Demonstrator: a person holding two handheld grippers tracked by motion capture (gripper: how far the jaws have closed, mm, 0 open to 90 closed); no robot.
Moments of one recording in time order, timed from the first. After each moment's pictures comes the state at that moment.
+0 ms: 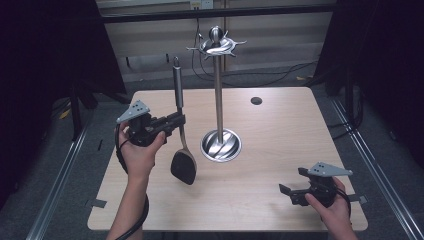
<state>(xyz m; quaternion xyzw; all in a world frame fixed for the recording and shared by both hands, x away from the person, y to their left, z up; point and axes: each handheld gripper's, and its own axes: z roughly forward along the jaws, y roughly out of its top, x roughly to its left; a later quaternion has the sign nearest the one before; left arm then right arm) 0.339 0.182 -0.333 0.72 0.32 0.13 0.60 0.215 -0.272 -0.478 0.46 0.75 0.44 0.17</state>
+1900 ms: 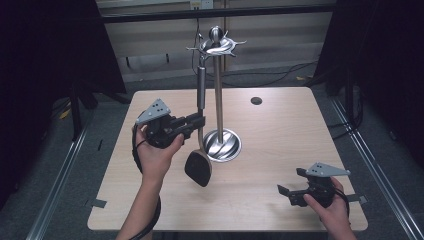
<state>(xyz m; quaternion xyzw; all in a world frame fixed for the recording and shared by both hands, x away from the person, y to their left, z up) 0.326 0.139 -0.321 0.74 0.27 0.12 0.61 0.215 -0.268 -0.479 0.46 0.75 0.44 0.17</state>
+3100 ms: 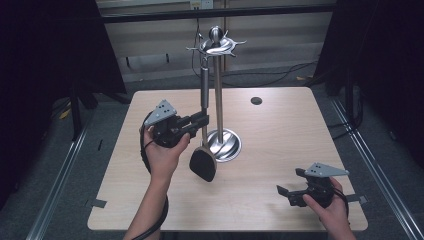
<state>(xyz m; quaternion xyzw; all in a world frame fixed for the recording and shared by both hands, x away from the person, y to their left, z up) 0.333 0.128 -0.334 0.73 0.28 0.14 0.61 0.216 -0.266 -0.479 0.45 0.76 0.44 0.17</state>
